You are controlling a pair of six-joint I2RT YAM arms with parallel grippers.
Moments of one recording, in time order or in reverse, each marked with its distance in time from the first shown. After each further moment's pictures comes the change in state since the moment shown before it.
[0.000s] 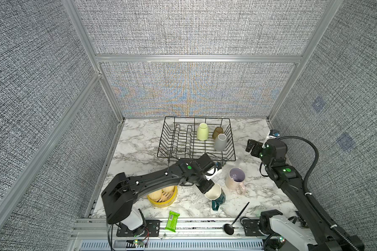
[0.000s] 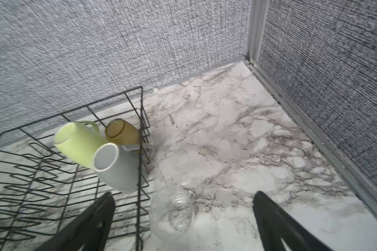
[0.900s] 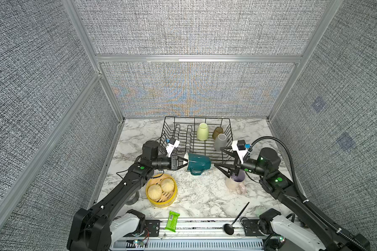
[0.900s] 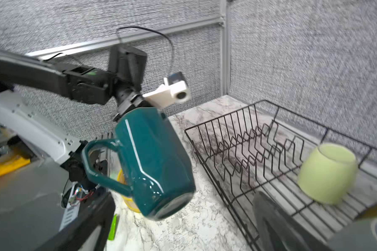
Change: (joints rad) left arm 0.642 -0.378 -0.454 0.671 0.758 -0.525; right arm 0.302 -0.073 -0.166 0.432 -0.953 -0.356
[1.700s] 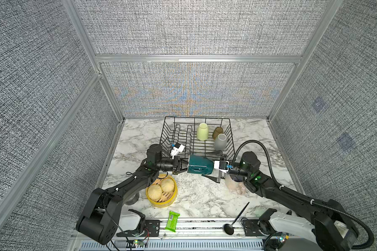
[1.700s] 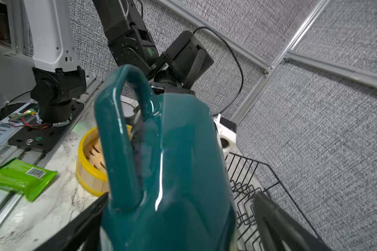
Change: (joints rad) left arm -0.027 0.151 -0.128 0.474 0.176 -0.402; right arm 0.165 0.278 -0.101 0.437 0.018 -0.528
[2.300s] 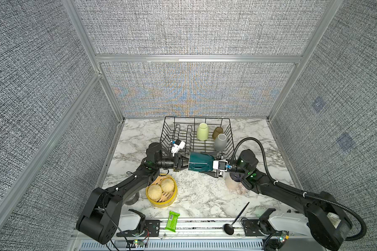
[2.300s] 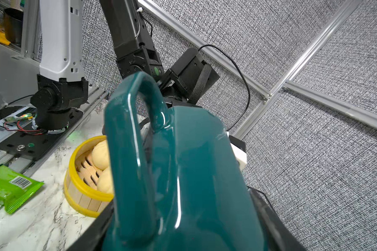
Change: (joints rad) left arm -0.013 0.003 0.026 0.067 -0.015 -0.032; right arm 0.005 0.074 0.044 0.098 -0.047 -0.004
